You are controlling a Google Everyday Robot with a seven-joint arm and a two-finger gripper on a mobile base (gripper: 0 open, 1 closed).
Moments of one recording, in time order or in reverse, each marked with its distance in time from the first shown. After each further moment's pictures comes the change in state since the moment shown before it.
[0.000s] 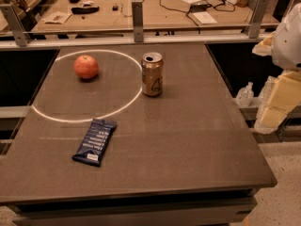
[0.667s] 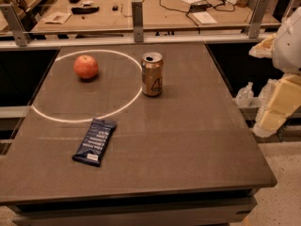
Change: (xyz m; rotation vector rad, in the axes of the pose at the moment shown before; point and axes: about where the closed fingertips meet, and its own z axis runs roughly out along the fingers) arm -0.006 0.006 0.002 -0.009 -0.059 -0.023
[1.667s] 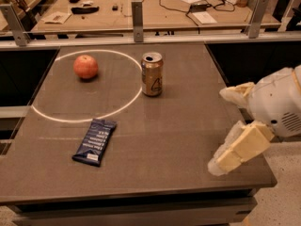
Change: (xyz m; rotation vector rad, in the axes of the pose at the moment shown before) arm -0.047 0.071 0.051 -0.140 -0.425 0.197
